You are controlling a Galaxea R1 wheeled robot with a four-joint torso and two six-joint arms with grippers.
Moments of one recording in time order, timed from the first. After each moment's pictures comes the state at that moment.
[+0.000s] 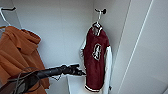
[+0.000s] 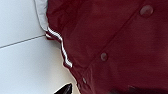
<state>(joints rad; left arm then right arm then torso) 0.30 2.67 -1.82 0.14 0.47 -0.48 -1.59 3.09 -2.74 -0.29 0.08 0.33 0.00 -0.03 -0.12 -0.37</state>
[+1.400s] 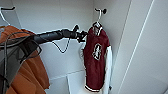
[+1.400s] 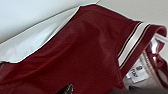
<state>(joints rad) -0.23 2.75 -1.91 -0.26 0.38 -0.89 -1.59 3.11 -2.75 -0.28 0.08 0.33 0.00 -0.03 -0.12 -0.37</state>
